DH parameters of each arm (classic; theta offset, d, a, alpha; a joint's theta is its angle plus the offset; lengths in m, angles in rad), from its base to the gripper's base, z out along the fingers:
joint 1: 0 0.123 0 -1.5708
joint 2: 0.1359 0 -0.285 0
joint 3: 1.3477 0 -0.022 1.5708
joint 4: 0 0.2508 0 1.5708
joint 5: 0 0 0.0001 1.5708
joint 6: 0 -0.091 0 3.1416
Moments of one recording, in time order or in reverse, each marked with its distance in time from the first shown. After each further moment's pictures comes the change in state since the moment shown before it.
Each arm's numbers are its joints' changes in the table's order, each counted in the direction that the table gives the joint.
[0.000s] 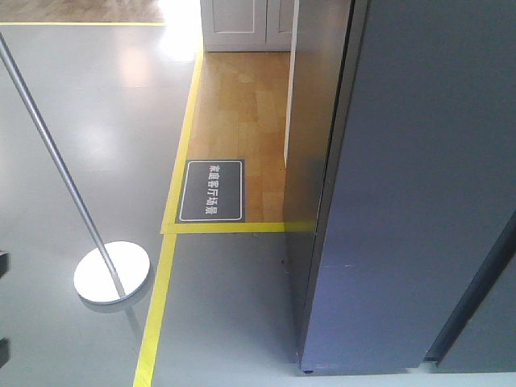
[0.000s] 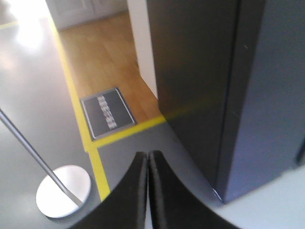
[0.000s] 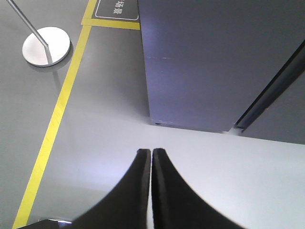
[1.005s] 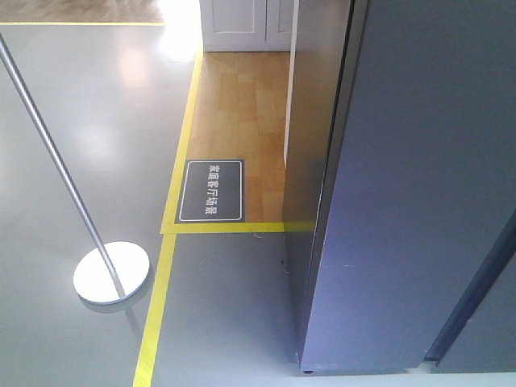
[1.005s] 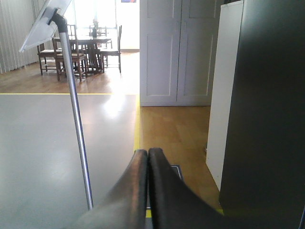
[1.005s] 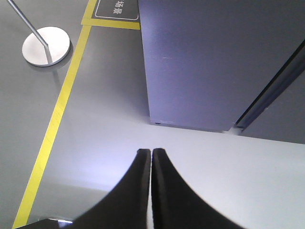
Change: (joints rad) left arm 0.294 -0.554 0.465 0.030 0.278 0.163; right arm 0.000 0.000 0.000 0.000 -0.001 0.000
